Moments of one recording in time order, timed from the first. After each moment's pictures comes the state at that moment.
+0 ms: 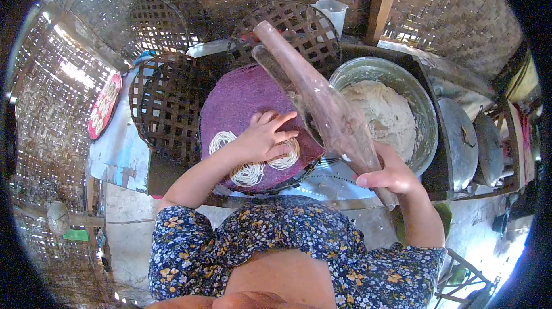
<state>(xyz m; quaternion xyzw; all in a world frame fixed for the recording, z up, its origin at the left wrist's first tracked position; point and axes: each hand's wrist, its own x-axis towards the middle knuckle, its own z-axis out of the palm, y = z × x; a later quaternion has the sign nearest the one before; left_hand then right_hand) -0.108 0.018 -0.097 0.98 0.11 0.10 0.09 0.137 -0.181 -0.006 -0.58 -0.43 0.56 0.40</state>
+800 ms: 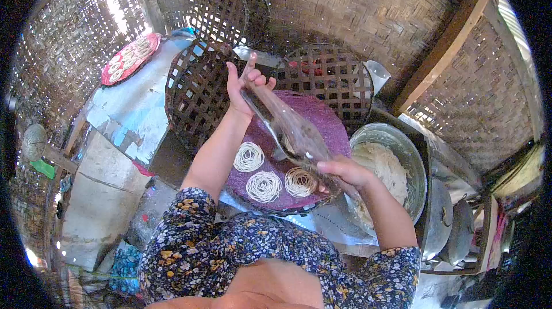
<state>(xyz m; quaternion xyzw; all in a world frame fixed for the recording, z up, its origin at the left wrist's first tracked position) -0.165 0.133 -0.049 0.19 -0.14 0.54 0.81 0.079 -0.049 -0.025 -0.49 -0.48 0.70 0.20</state>
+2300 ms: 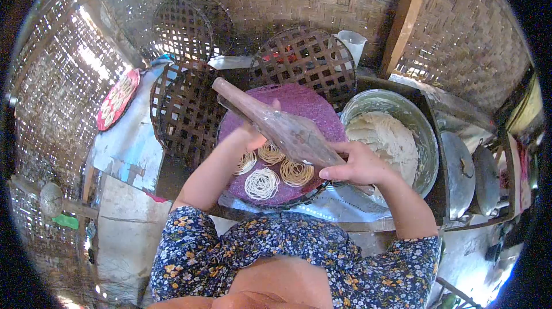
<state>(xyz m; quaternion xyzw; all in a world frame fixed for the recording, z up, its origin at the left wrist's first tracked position) -0.112 0.073 -0.078 0.42 0.23 0.18 0.86 0.094 -0.103 0.010 -0.59 -0.61 0.48 0.24</state>
